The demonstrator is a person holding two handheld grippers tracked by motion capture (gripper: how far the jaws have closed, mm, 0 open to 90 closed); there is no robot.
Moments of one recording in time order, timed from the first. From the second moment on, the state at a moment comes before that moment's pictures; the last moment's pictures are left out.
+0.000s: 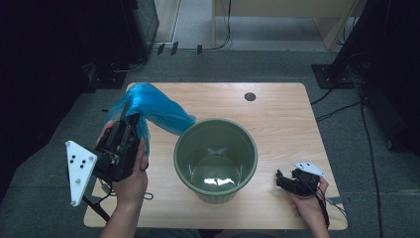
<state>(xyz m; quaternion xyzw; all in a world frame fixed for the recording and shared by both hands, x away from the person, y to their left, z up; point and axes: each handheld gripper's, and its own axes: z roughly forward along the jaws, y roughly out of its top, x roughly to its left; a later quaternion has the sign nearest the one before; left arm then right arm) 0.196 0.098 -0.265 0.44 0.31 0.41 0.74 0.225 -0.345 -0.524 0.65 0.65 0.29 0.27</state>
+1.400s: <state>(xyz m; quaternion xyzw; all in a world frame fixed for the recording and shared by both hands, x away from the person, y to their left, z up) 0.152 0.075 -0.201 0.41 0.20 0.31 0.83 0.225 -0.344 -0.524 0.64 0.65 0.29 0.27</state>
